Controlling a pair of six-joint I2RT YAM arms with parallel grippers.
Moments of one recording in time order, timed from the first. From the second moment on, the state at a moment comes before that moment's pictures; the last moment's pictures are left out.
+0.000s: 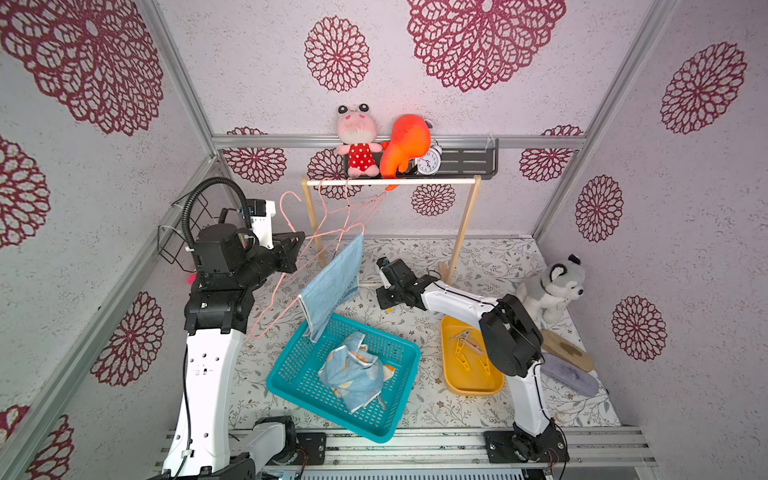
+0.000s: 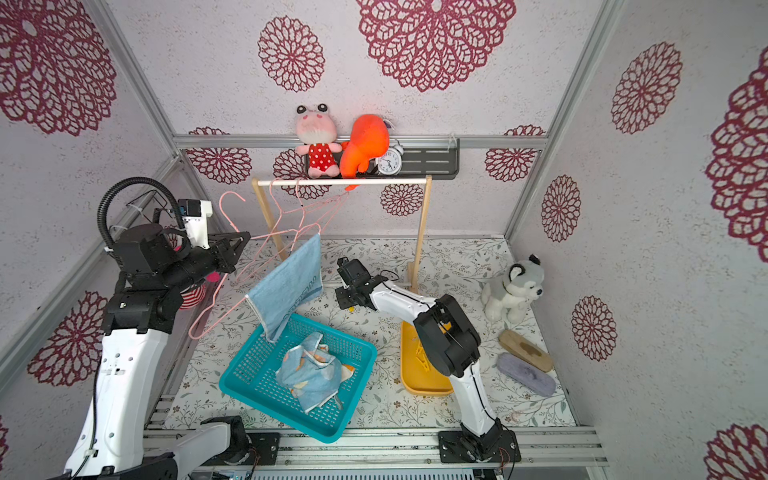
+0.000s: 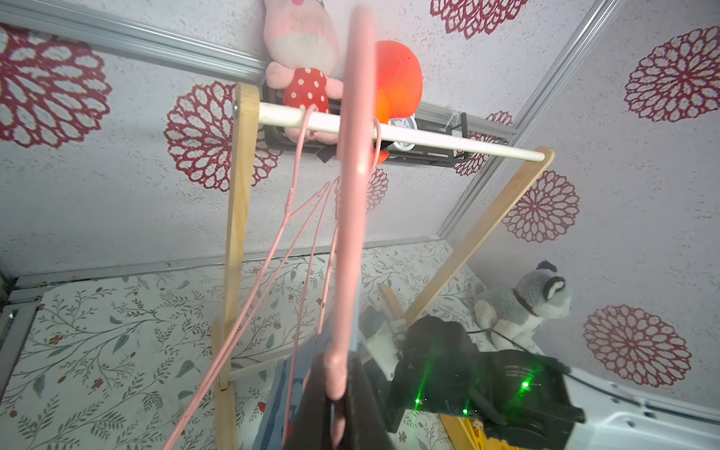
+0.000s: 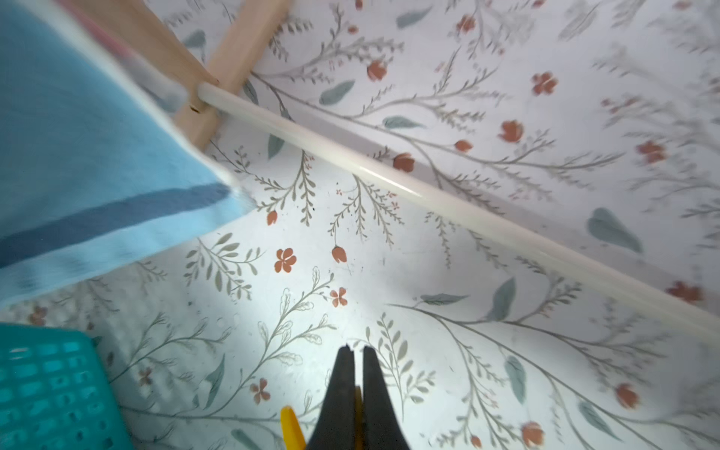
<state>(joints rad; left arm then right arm) 0.05 1.14 1.42 -0.53 0.52 -0.18 0.77 2.02 1.57 -0.37 0.03 0.28</state>
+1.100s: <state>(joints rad) -0.06 1.16 1.43 -0.54 0.51 -0.17 0.56 1.20 0.67 -0.53 0.20 0.49</state>
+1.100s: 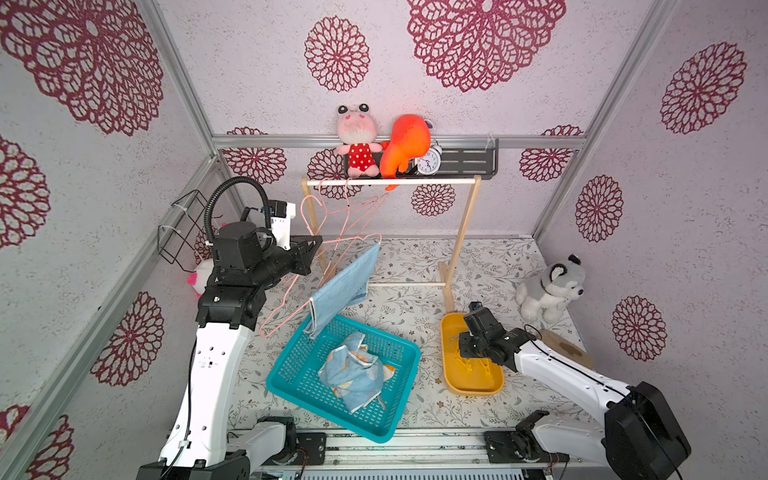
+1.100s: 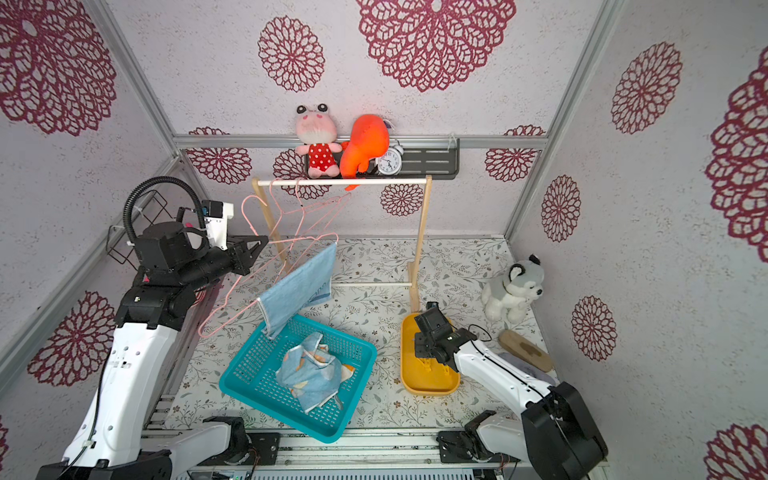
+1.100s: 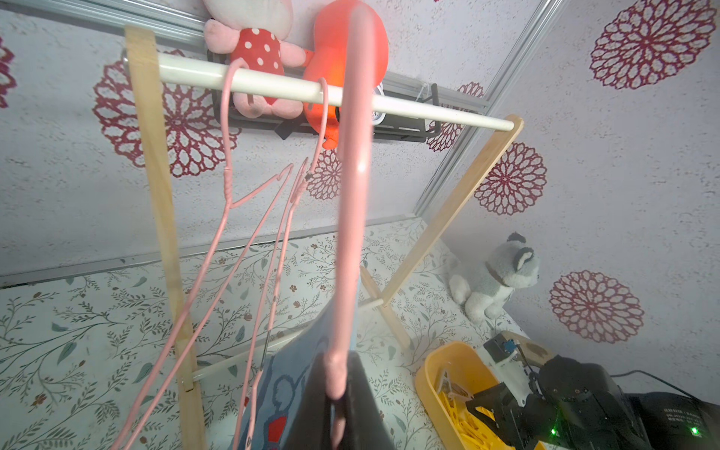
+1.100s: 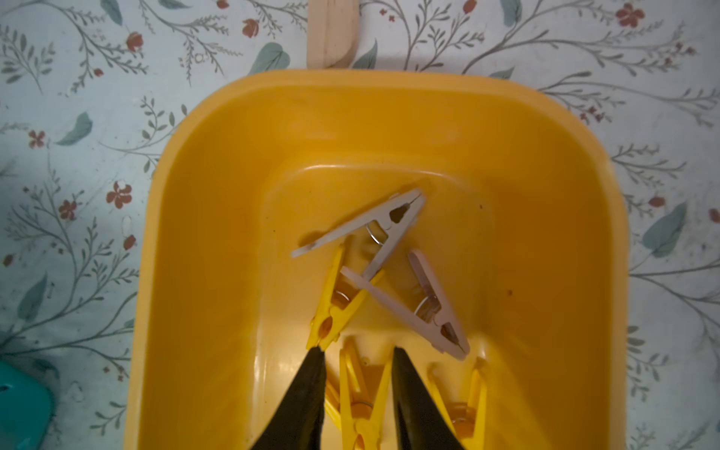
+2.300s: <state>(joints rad) -0.03 1.16 1.43 -0.54 0.51 -0.16 0.89 1.69 1.27 -0.48 -0.12 0.00</state>
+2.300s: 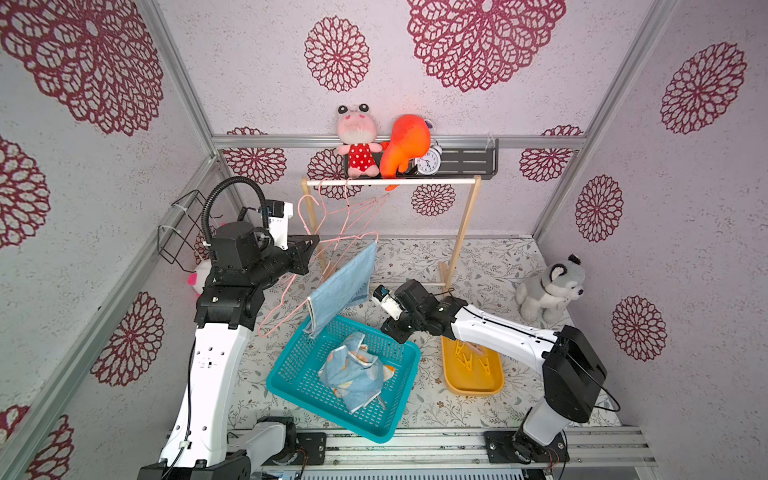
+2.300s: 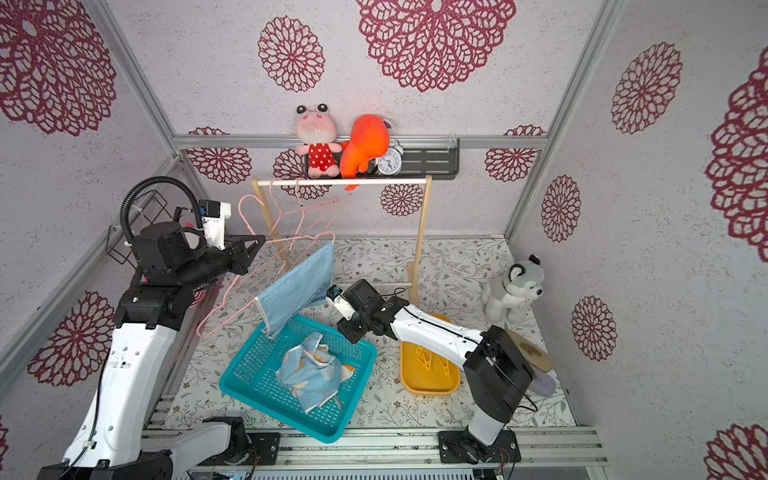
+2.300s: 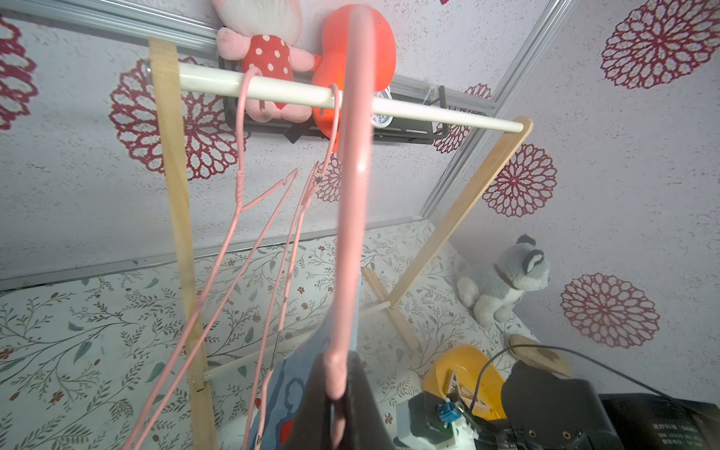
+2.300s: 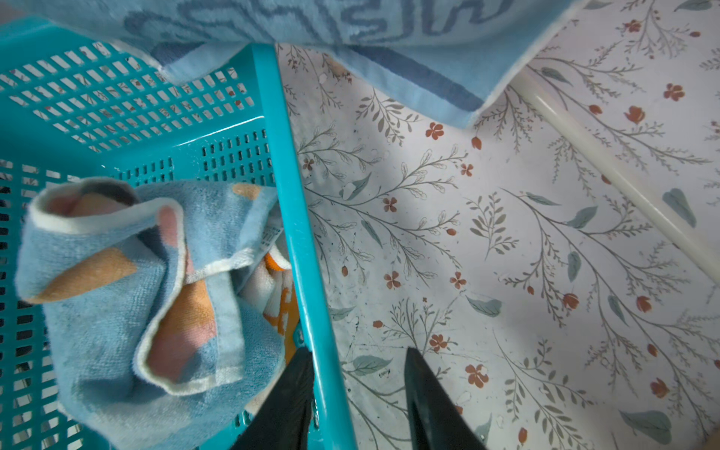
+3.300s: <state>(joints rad) -0.02 1.15 1.43 -0.54 0.51 -0.16 0.88 1.76 1.29 -0.53 -0.05 0.01</state>
